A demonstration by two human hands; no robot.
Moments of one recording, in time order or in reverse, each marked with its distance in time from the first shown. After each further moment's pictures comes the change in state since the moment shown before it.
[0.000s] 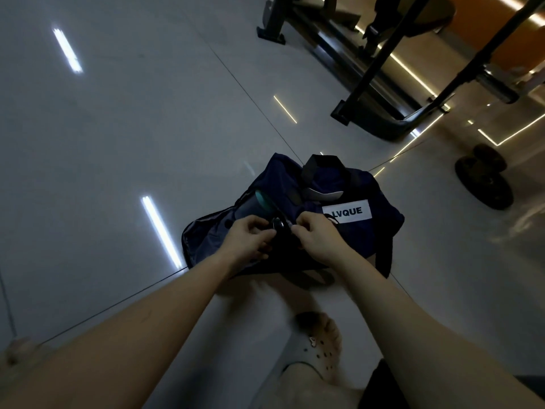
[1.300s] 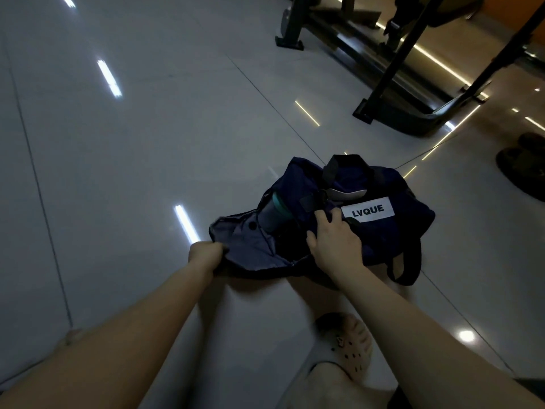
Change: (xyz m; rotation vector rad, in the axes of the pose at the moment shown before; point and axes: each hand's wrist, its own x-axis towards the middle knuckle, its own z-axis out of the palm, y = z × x) left_hand -0.013 -0.042 -0.101 -0.012 0.565 -0.317; right_hand -0.004 0.013 0.043 -0.553 0.227 -0.047
